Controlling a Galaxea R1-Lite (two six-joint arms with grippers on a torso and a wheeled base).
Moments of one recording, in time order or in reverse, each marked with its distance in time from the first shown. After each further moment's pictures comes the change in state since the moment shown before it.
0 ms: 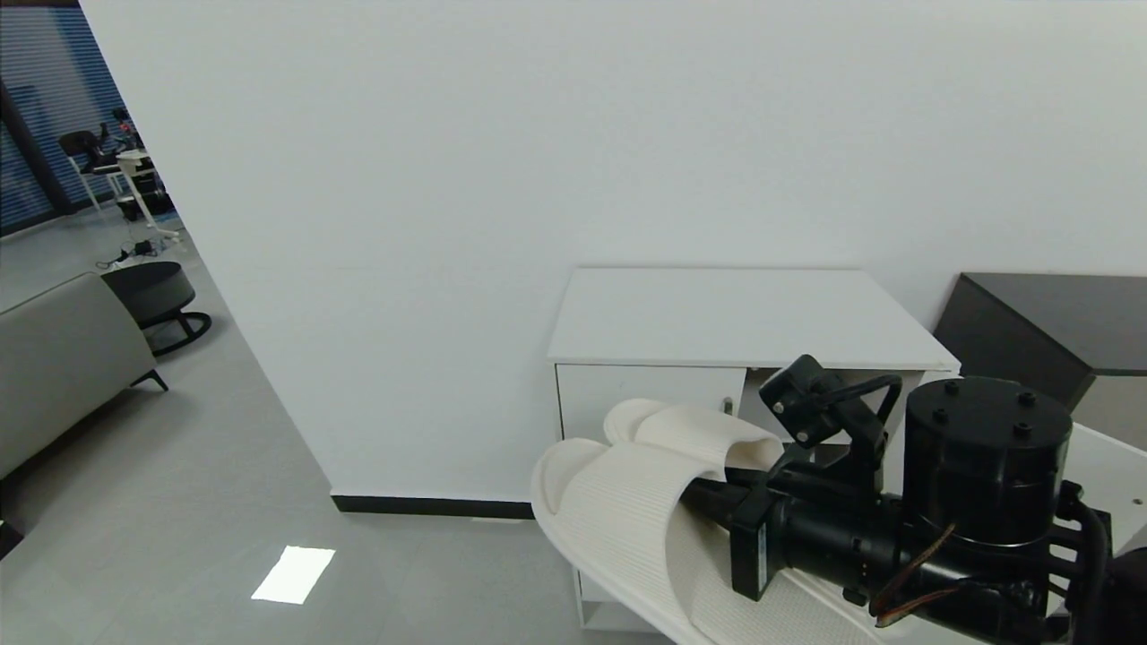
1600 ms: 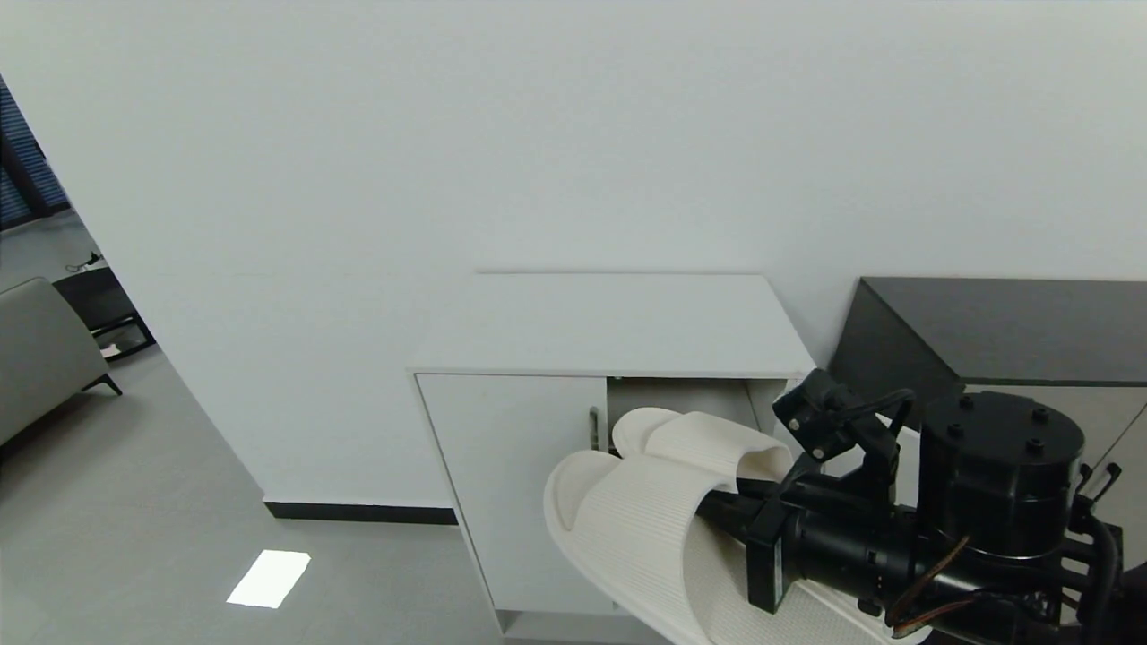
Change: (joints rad) left arm -0.001 0.000 0.000 0.000 0.000 0.000; right arm -0.024 -0.001 0.059 -0.058 0.039 -0.017
